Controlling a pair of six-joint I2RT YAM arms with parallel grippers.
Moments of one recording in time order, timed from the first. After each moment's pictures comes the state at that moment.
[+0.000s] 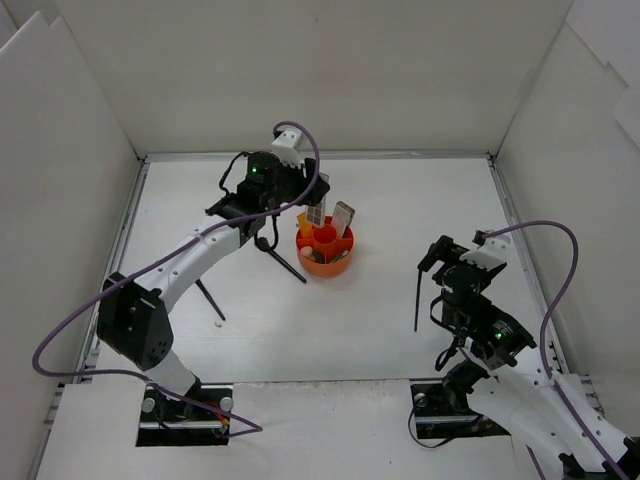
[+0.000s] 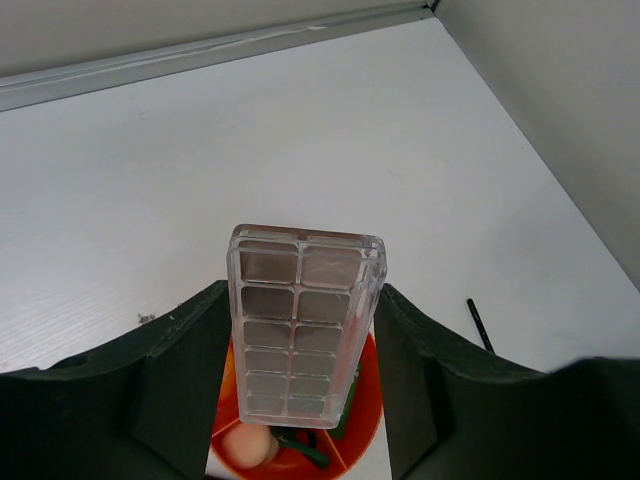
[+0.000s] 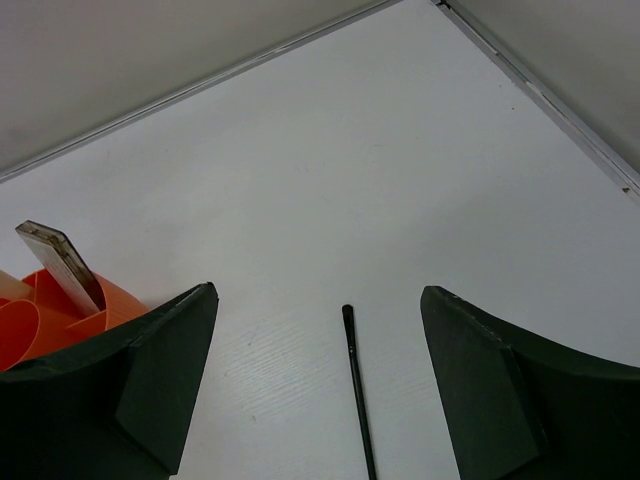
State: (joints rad) left arm -0.53 1.58 1.41 -0.09 0.14 -0.32; right arm 0.61 0.60 0.60 -0.34 0.86 0.51
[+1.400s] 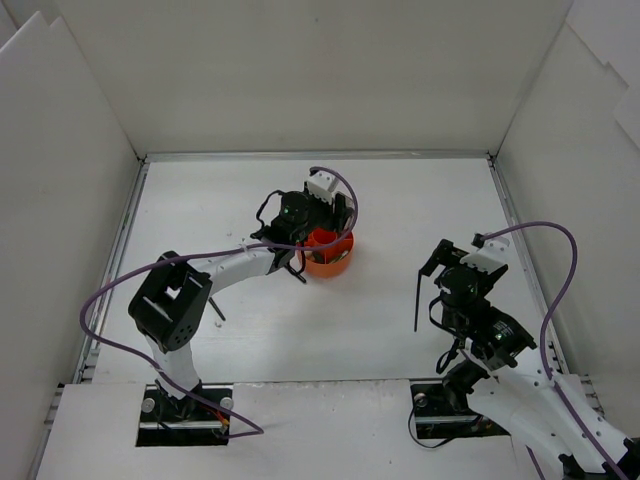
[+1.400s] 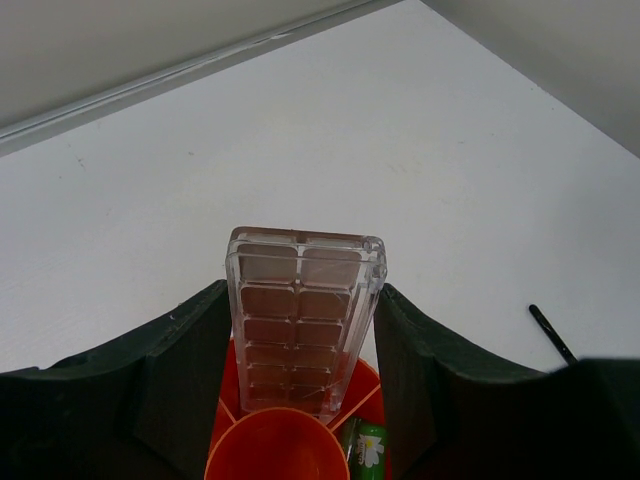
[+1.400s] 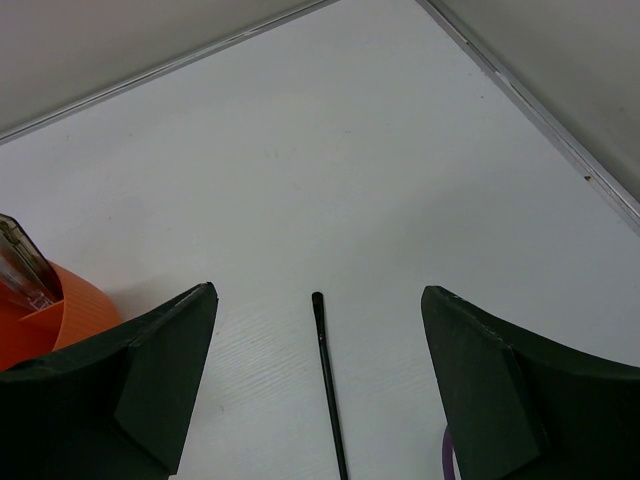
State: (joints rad) left arm -0.67 1.79 1.19 0.46 0.07 -0.14; right arm 0.61 0.59 0.60 -0.41 0.88 0.51
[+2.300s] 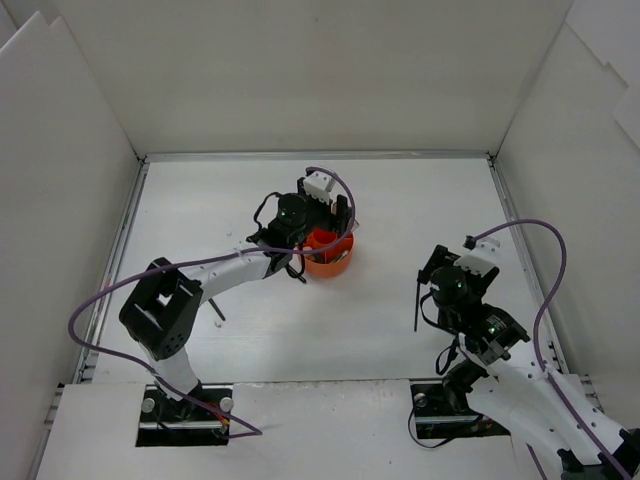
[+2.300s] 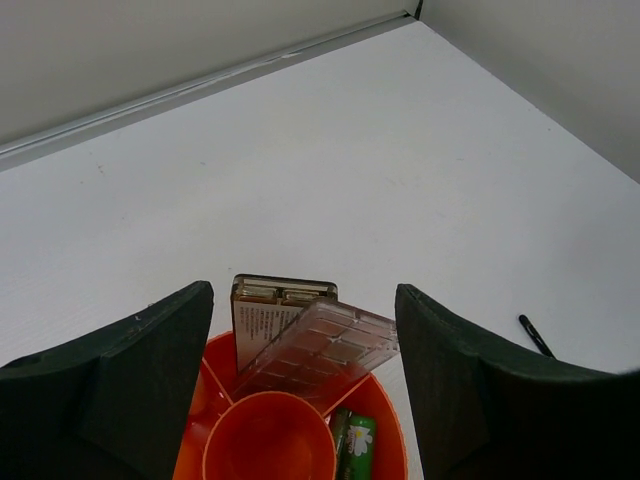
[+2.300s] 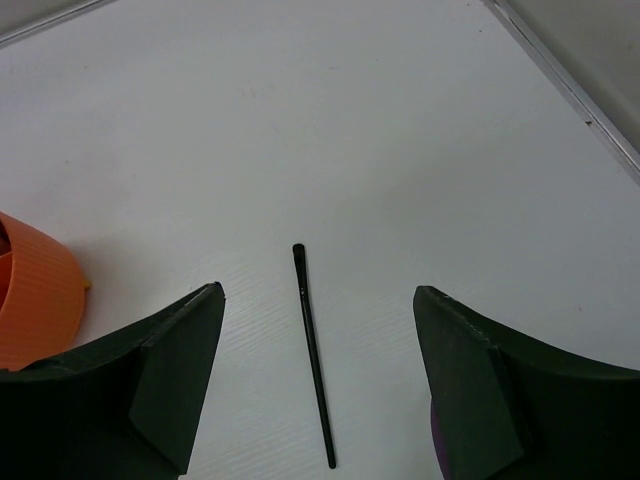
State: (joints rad) left arm -0.69 1.74 1.15 0.47 0.01 -0.15; right arm 0.61 0.64 0.60 -0.53 0.85 0.60
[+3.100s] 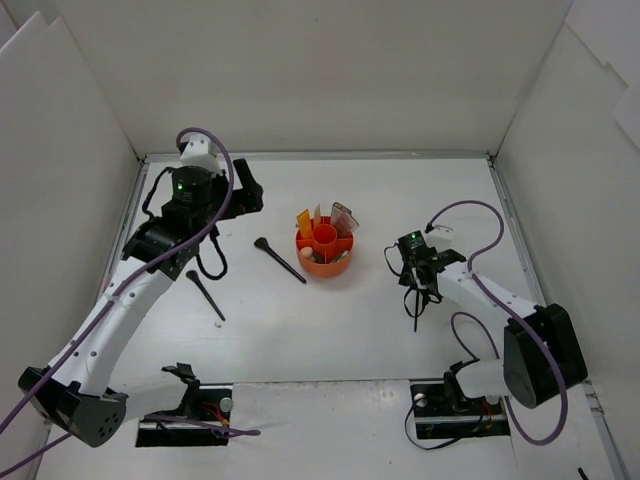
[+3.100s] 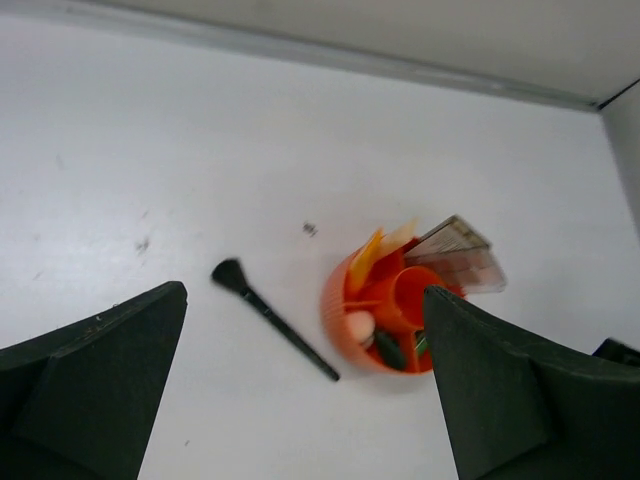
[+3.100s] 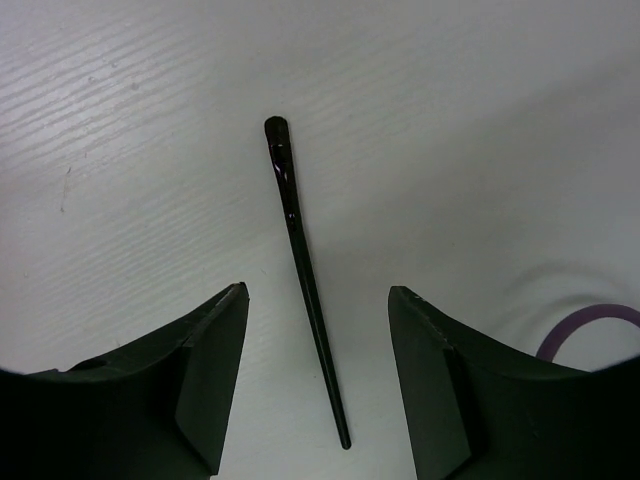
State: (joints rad) left arm -0.48 1.18 1.36 -0.49 -0.23 -0.43; right arm 0.41 1.32 0.73 -0.57 0.51 0.69
